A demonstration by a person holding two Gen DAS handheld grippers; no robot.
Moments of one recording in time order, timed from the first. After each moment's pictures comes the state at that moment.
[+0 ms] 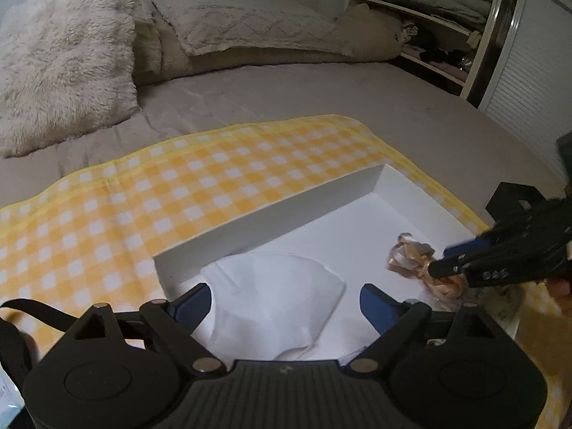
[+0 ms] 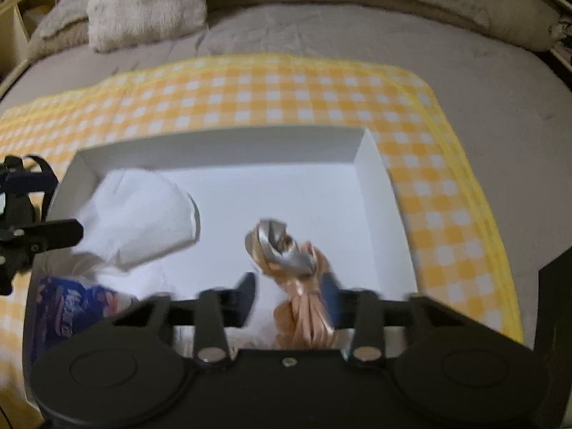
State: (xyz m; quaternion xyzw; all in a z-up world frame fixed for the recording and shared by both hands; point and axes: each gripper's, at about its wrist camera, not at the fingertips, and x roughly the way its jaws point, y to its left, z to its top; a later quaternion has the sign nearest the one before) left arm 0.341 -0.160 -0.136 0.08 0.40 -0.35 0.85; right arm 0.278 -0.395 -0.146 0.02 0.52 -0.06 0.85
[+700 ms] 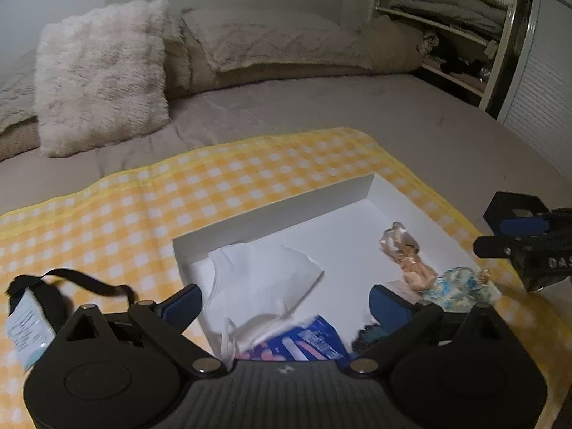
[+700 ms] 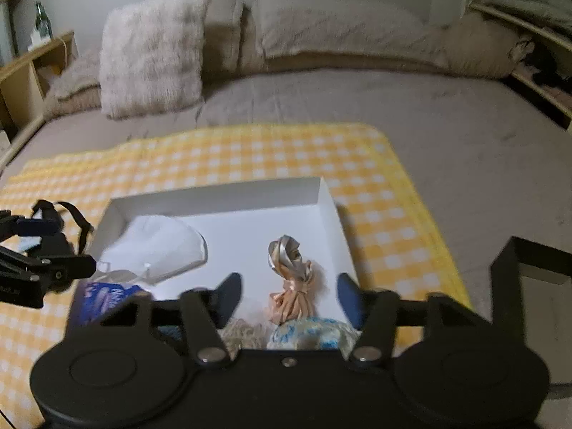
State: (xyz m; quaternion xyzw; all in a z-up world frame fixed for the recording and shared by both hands) left arm 0.272 -0.160 -0.087 0.08 0.39 -0.29 0.87; right arm 0.183 -0.403 -0.072 0.05 0.40 -0.08 0.91
